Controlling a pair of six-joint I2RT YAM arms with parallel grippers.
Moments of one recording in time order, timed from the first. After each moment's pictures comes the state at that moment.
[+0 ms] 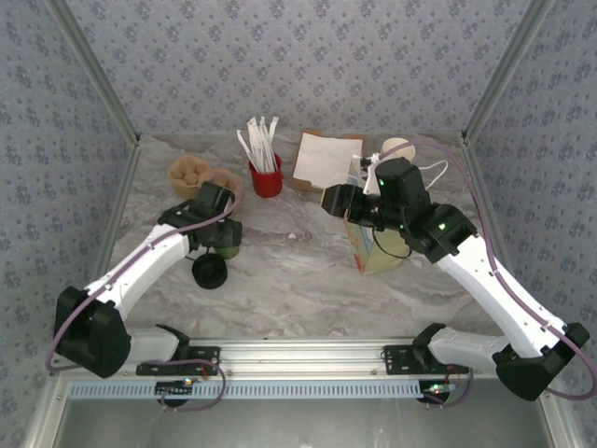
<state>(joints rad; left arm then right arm) -0.44 1.28 0.99 -0.80 -0.21 -0.32 0.66 1.13 1.32 -0.71 -0.17 0.78</state>
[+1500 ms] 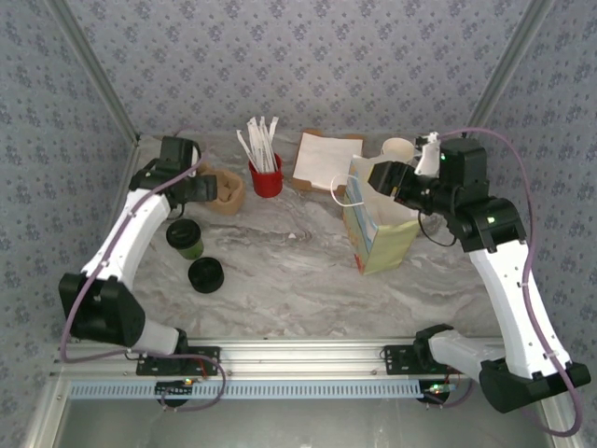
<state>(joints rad) -0.19 1.47 1.37 -0.82 -0.18 -0.14 0.26 1.08 1.46 -0.89 -0.39 0.62</state>
